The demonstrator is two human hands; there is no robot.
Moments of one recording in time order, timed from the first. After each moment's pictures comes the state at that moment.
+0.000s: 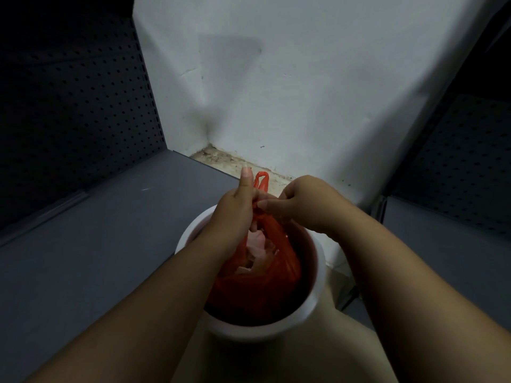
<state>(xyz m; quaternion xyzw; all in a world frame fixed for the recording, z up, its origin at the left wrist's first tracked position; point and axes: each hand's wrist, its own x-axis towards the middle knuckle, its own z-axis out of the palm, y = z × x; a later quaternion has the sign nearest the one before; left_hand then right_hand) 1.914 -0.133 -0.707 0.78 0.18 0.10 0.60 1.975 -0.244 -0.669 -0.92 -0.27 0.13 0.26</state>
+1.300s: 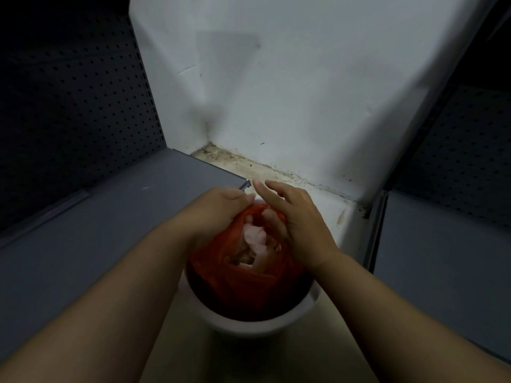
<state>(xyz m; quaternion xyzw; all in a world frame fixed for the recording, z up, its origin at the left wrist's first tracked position) 1.901 -0.102 -0.697 0.83 0.15 -0.03 0.54 1.971 -0.250 -0.755 -0.83 -0.43 -0.15 0.32</state>
